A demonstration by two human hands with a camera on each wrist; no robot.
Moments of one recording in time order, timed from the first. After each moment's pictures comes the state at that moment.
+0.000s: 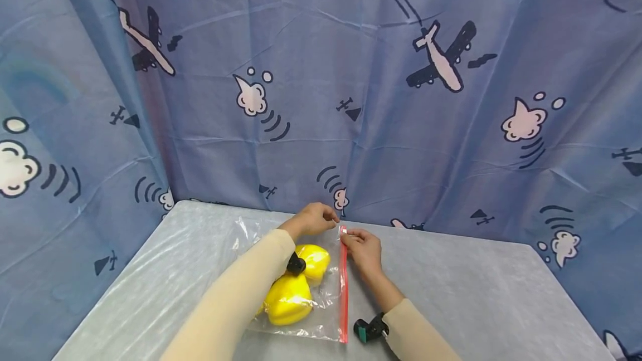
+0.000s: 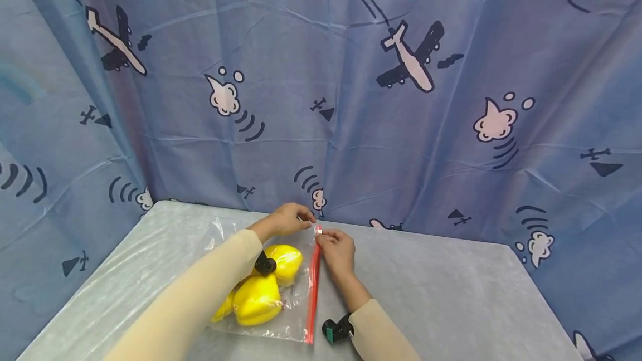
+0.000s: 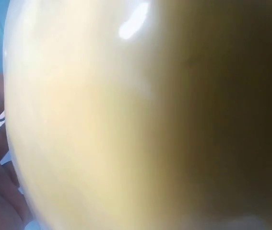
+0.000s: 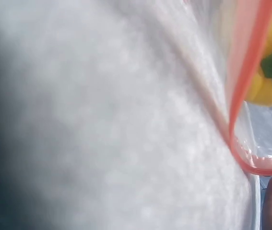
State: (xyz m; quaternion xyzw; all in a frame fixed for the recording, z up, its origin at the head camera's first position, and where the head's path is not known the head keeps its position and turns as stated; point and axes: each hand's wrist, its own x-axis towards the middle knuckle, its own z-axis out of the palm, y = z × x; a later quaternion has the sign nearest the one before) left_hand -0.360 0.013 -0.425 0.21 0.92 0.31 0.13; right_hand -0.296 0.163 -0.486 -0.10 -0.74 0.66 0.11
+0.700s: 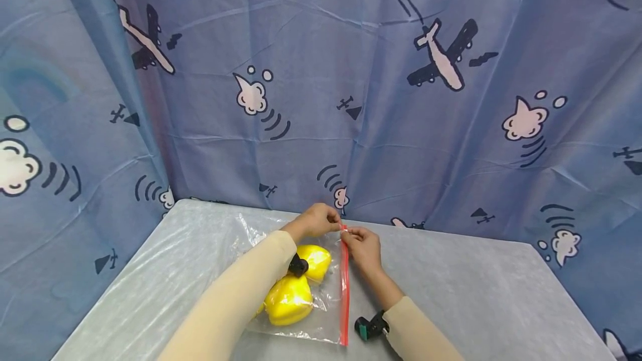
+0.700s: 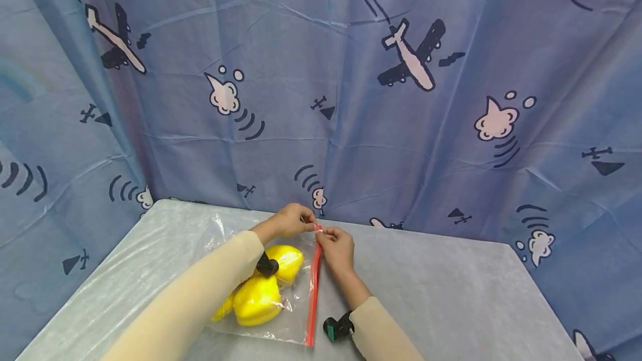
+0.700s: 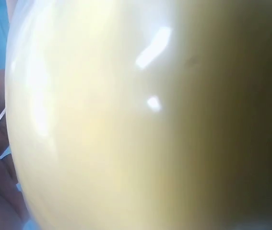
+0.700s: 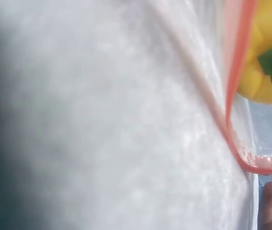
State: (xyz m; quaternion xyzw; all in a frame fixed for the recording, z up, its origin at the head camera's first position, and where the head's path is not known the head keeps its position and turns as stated) left_hand -0.356 0.019 -0.427 0.25 0.91 0.32 0.11; right_hand -0.295 0.163 -0.482 -0.08 -0.77 0.62 0.11
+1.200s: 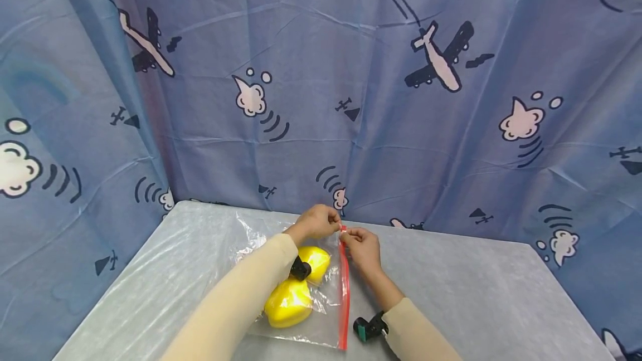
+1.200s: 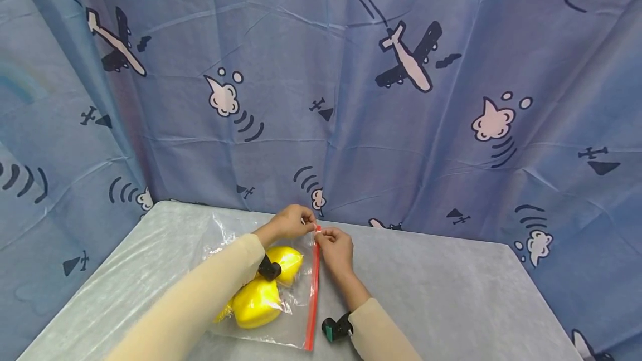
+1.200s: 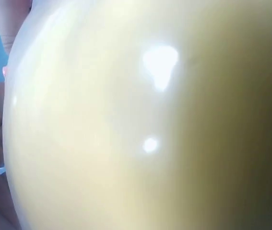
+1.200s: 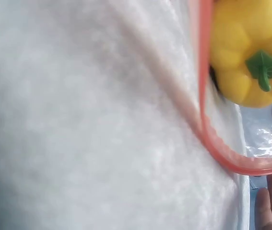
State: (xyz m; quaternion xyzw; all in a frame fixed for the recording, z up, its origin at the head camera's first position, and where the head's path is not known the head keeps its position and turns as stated) left_hand -0.346 0.023 -0.422 0.21 0.93 0.30 0.09; right_hand -0.290 0.160 -0.474 -0.10 -0.79 0.60 0.11
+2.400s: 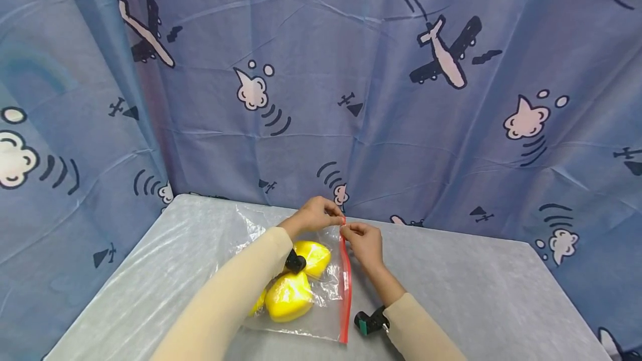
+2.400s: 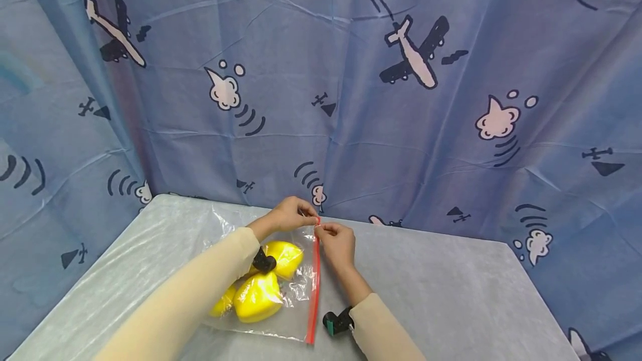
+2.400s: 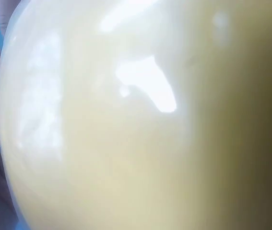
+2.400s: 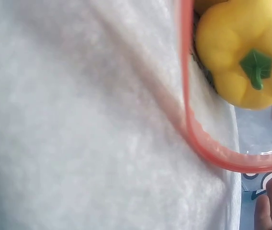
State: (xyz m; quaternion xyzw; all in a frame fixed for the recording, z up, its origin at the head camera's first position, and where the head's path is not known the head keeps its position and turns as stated) left_hand -0.353 0.015 -0.422 0.24 0.89 0.38 0.09; right_hand -0.289 0.163 -0.464 -0.07 -0.81 0.56 0.13
